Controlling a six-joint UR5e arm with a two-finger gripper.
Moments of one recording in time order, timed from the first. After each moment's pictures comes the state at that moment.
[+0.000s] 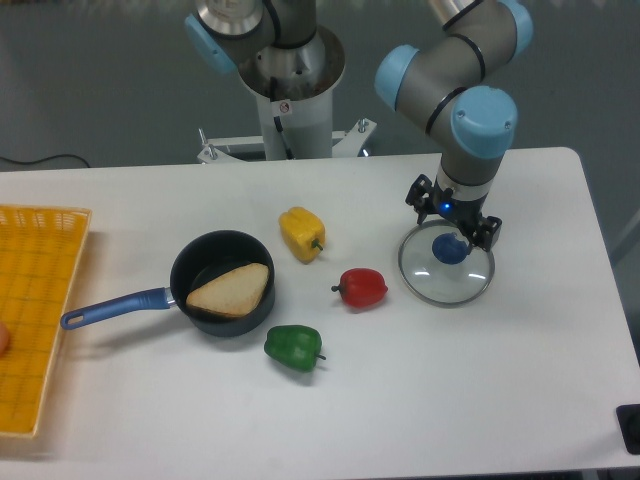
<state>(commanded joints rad) 2.78 -1.88 -1.80 -1.02 1.59 1.38</state>
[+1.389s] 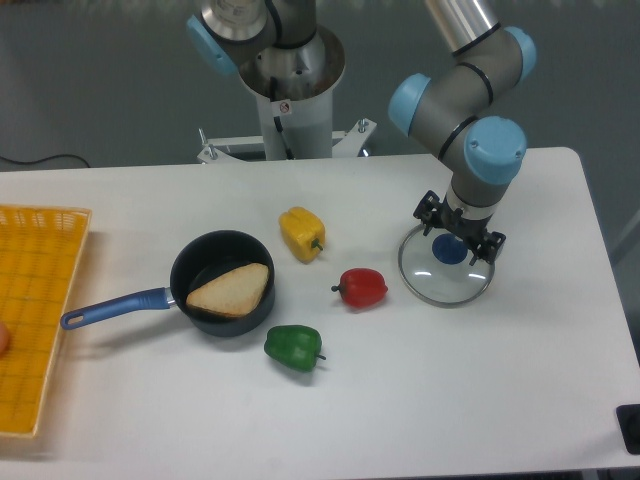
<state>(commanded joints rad) 2.81 -1.95 -1.82 -0.98 1.59 1.41</state>
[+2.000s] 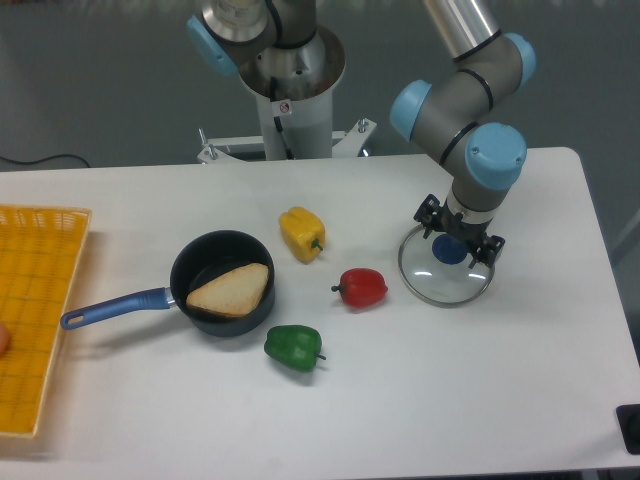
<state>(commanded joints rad) 2.81 -1.97 -1.82 -0.97 1.58 1.40</state>
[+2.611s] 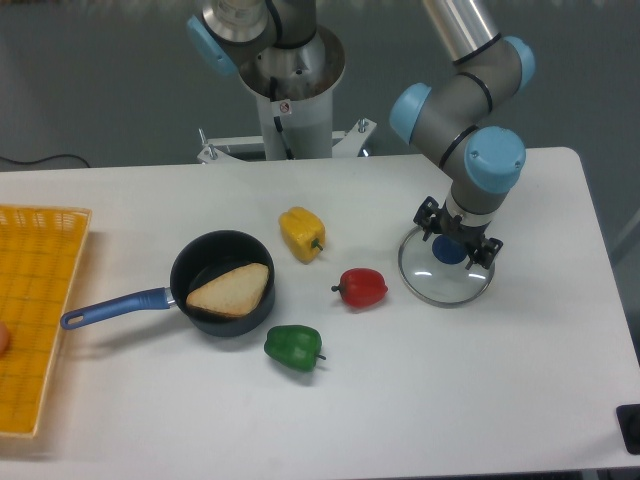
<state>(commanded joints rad) 2.80 -1.97 -1.82 -0.97 1.58 1.41</state>
